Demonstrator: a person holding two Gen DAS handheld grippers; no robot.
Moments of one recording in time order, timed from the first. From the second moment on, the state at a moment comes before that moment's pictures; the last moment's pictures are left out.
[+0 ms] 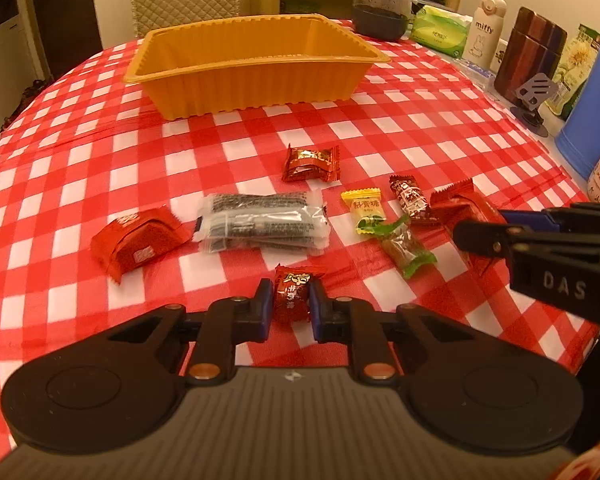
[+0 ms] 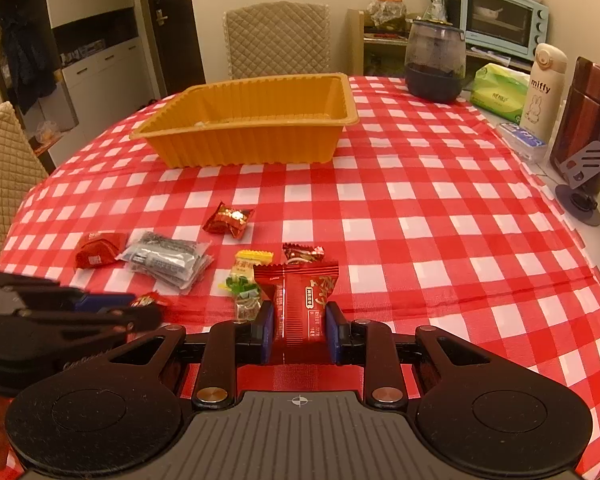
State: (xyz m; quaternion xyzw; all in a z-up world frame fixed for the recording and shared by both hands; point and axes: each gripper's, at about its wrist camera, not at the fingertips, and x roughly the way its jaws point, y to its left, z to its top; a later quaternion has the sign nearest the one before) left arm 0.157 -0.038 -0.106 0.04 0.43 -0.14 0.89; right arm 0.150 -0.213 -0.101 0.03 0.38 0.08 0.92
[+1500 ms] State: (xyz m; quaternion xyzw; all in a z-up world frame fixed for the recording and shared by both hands) left arm 0.176 -0.012 -0.020 0.00 0.38 -0.10 0.92; right arm 0.171 -0.203 -0.038 0.02 0.35 0.09 0.93
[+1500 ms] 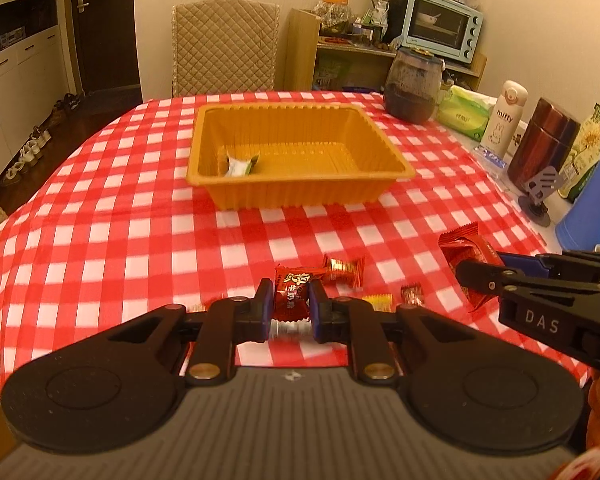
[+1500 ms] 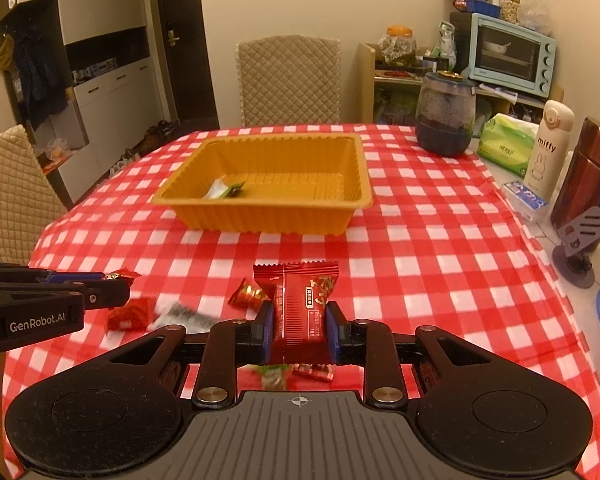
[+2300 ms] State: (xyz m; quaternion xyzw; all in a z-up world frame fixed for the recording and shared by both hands) left arm 0.323 -0.007 -0.002 -0.01 0.36 -0.10 0.93; right arm 0.326 -0.204 -0.010 0.08 0.35 0.11 0.93
